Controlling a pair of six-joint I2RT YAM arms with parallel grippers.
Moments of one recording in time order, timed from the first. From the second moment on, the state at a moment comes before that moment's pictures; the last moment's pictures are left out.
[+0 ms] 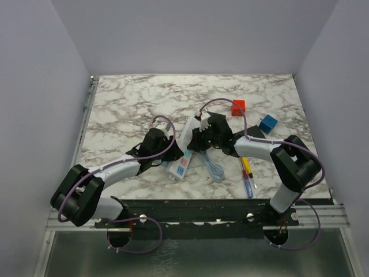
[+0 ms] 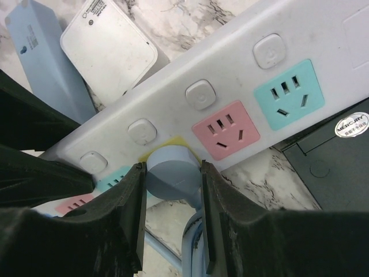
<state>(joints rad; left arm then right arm) -0.58 1.32 0.55 0.13 0.13 -0.59 0.66 1.72 0.91 0.18 -0.30 0.23</state>
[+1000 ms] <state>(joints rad) -0.60 1.35 0.58 0.10 0.17 -0.61 0.84 1.60 0.89 0.03 0.12 0.26</state>
